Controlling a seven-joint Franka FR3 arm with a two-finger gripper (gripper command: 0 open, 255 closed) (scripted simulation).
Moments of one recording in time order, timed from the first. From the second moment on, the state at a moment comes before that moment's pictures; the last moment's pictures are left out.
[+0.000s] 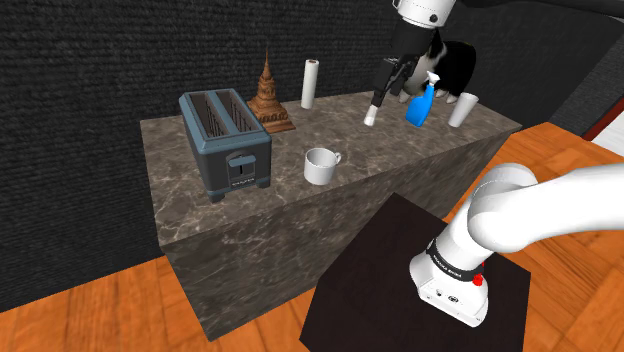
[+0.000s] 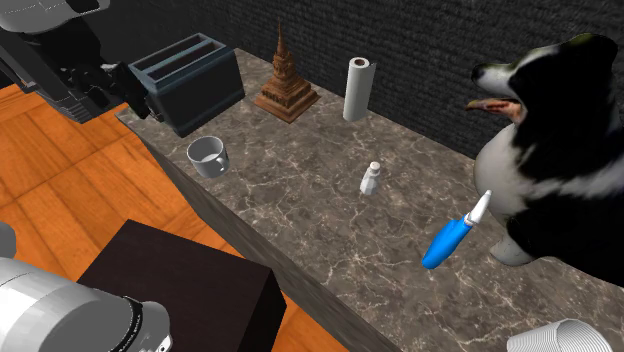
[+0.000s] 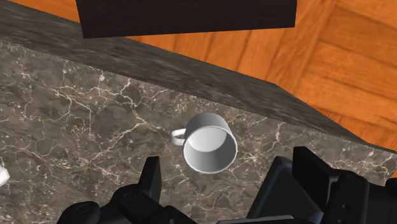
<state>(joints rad) 0.00 -0.80 0.03 -2.35 0.01 1.64 0.04</state>
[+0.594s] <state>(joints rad) -0.06 -0.72 -0.09 -2.40 -0.05 1.80 -0.06</state>
